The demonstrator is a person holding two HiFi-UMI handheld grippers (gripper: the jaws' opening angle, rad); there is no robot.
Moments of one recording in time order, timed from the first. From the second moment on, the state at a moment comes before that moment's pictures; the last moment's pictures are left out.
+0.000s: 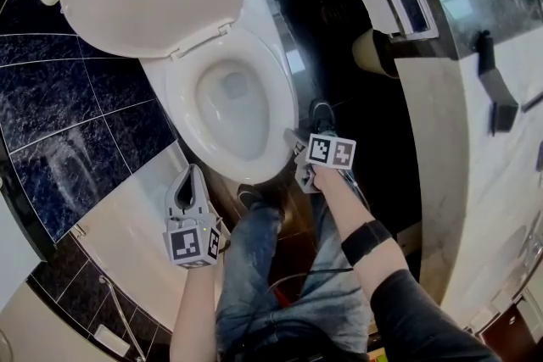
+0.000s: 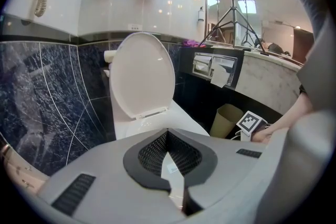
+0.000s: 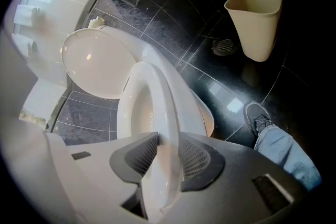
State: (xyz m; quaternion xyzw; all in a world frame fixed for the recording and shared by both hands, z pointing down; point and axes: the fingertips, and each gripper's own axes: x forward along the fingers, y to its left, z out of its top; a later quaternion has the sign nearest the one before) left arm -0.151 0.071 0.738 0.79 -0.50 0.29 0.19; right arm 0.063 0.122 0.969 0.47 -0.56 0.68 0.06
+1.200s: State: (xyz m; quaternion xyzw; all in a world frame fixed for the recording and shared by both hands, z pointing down) left arm -0.148 0.169 0.732 0.72 -0.50 0.32 0.36; right arm 0.065 0.046 0.754 0.41 -0.60 0.68 0.09
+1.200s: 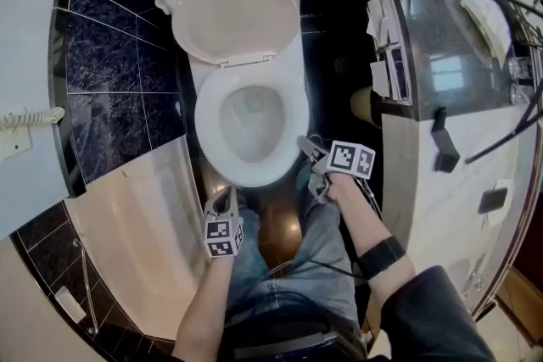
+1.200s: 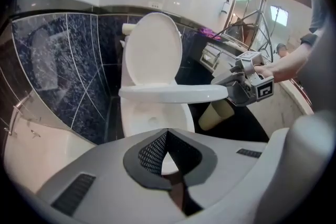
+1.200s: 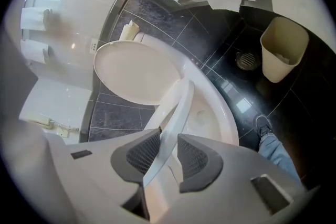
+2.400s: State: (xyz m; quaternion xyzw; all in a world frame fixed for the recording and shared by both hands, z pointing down) left arm -0.143 -0.081 0.584 0.73 -0.60 0.20 0.26; right arm 0.084 -0.065 0.592 0.41 -0.77 0.47 0.14
